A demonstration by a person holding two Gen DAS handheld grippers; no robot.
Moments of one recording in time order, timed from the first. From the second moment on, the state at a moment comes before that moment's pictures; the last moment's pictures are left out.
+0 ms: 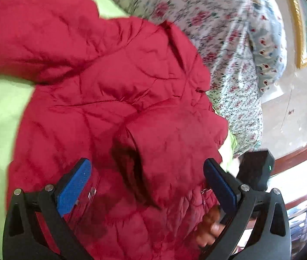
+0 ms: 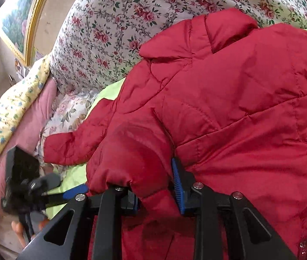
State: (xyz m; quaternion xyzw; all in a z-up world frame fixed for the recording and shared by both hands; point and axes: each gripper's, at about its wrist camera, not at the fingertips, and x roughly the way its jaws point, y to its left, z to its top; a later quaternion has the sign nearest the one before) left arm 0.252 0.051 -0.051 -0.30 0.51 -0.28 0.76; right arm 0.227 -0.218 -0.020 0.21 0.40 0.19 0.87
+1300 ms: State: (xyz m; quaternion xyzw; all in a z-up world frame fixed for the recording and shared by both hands) left arm 0.290 0.007 -0.013 0.09 0.38 -0.08 0.92; right arm 0.254 -0.318 -0.027 0.09 0.43 0.01 0.90
